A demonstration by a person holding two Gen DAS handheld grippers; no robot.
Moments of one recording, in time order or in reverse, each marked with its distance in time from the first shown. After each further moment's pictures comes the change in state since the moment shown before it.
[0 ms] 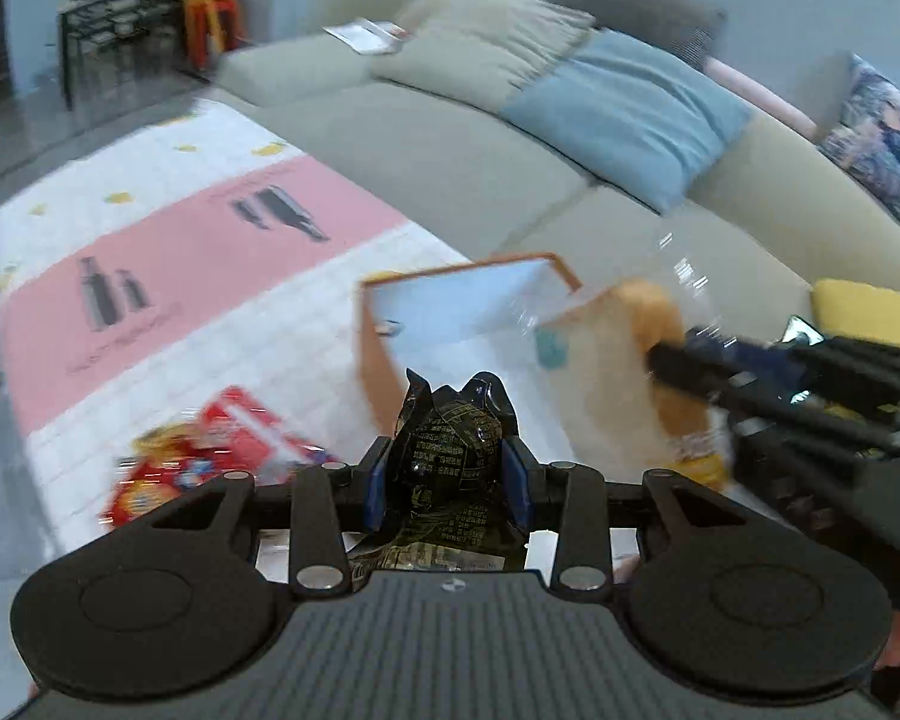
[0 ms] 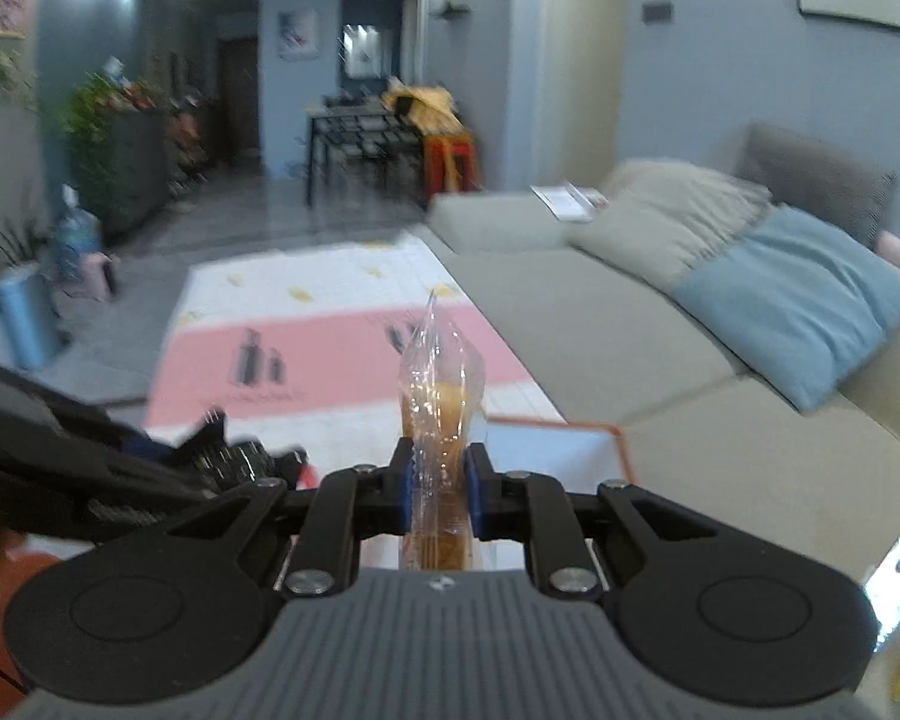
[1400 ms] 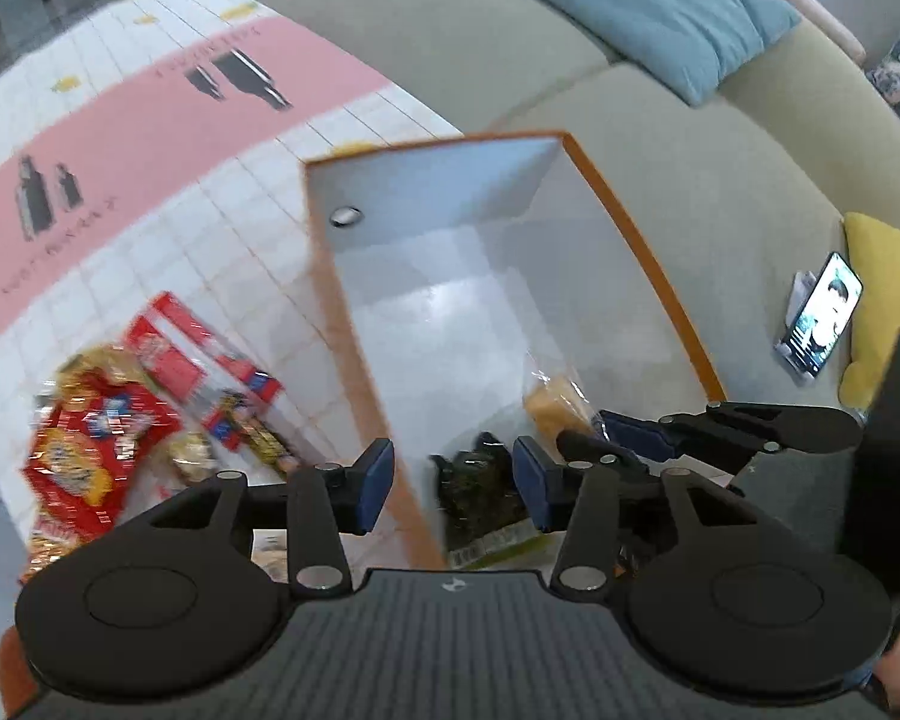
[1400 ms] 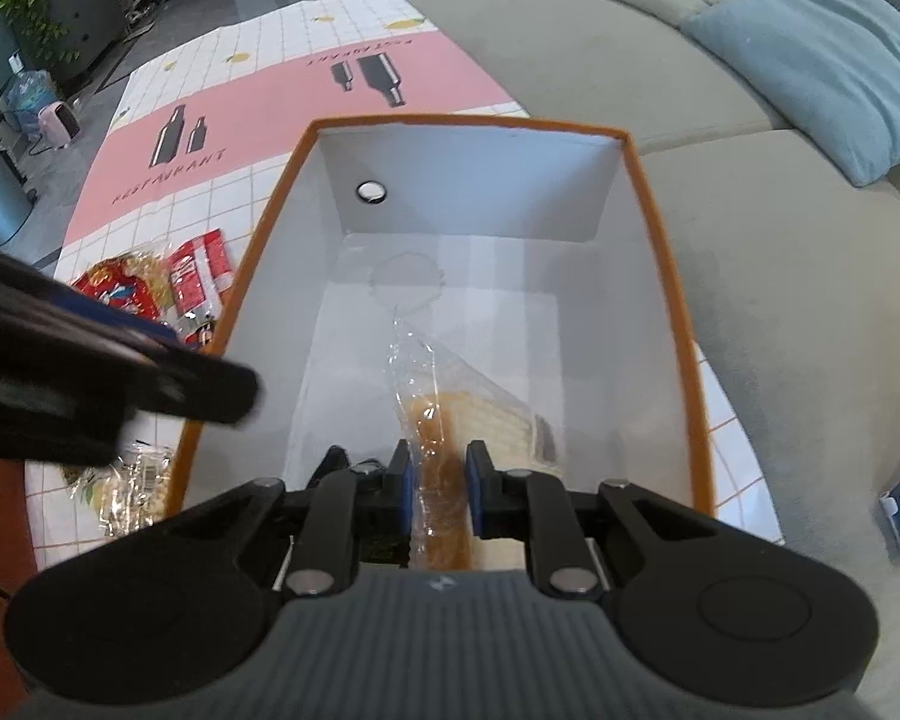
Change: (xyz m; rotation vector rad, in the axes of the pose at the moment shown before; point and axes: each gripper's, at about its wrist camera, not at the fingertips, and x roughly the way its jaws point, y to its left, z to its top) left arm 0.071 -0.003 0.017 -0.060 0.258 0.014; right arm 0.121 -0.040 -0.059 0.059 0.462 0.057
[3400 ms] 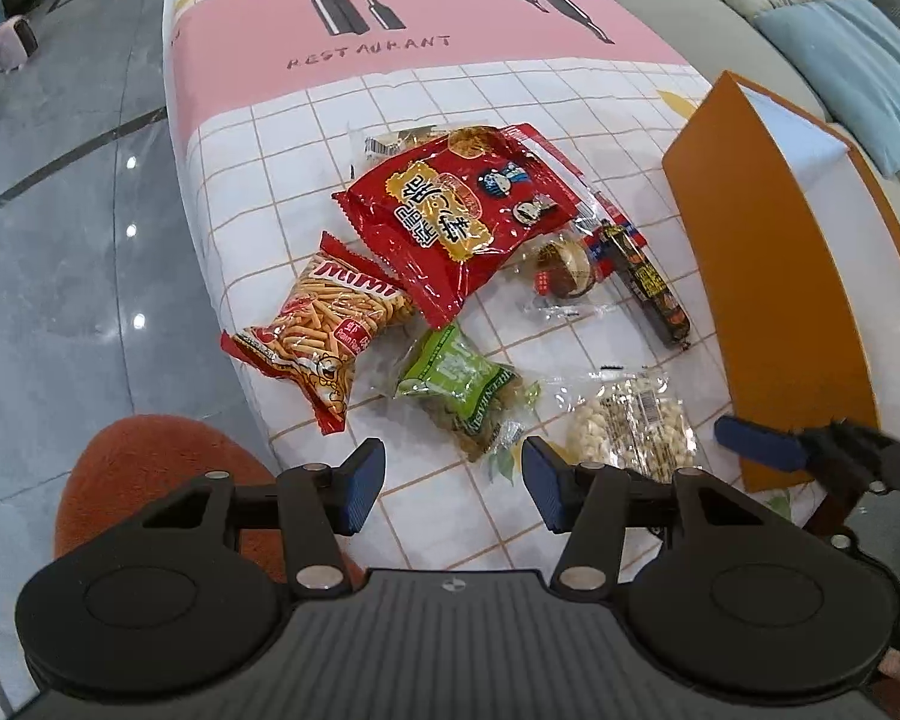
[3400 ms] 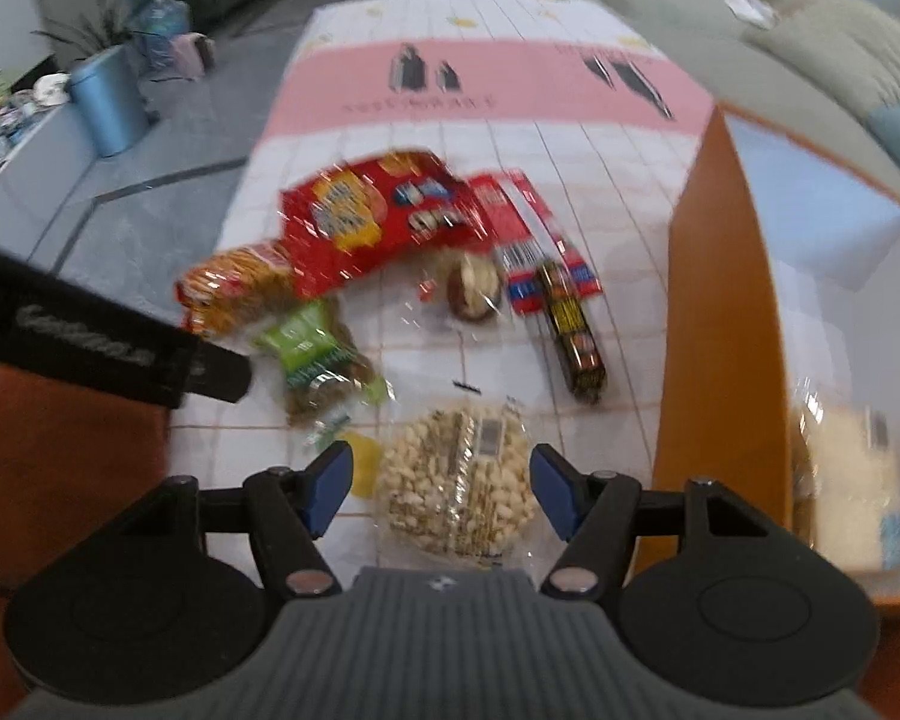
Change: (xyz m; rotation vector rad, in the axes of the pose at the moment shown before) left arm -0.002 0.183 -0.144 -0.301 -0.022 0.149; right arm 0.046 0.186 -0.060 -0.179 -0.020 0.126
